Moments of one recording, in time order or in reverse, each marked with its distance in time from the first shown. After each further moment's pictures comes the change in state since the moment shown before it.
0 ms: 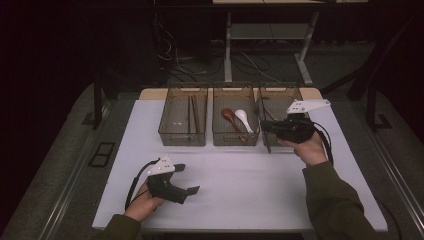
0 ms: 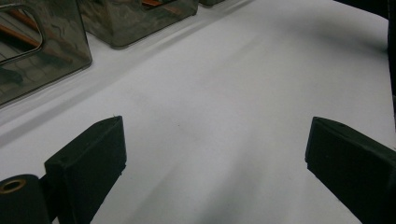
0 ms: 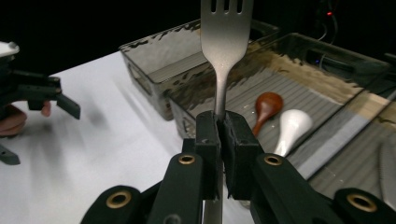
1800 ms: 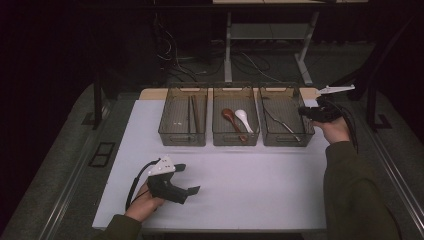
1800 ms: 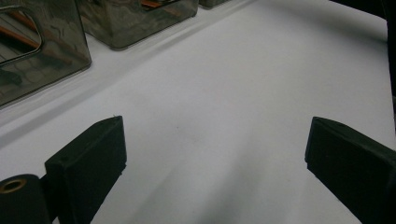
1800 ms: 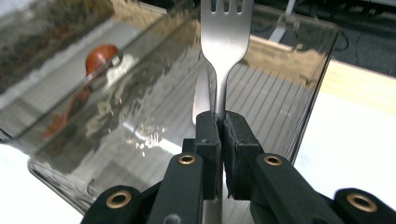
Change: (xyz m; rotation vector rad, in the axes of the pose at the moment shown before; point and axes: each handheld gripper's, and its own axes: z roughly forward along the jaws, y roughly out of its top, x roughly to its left) left arm -0.001 0.000 0.001 -0.005 0.001 -0.002; right arm -0.123 -0.024 -0.019 0.174 -0.351 0.186
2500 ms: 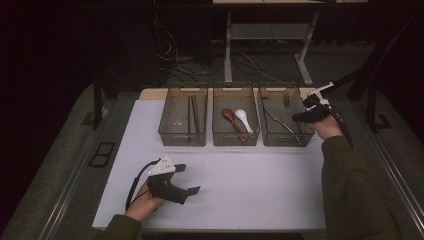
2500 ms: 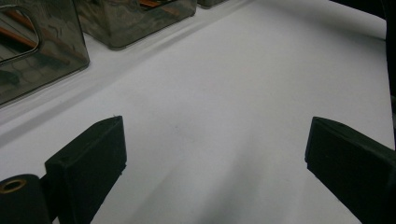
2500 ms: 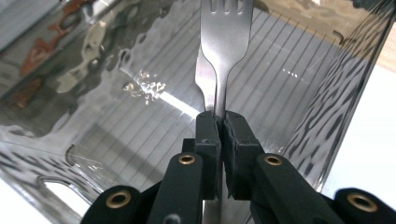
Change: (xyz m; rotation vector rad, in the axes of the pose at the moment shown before) left arm 0.000 0.000 0.000 0.004 -0.005 0.001; right arm 0.003 0.006 0.035 0.228 -0.005 -0.072
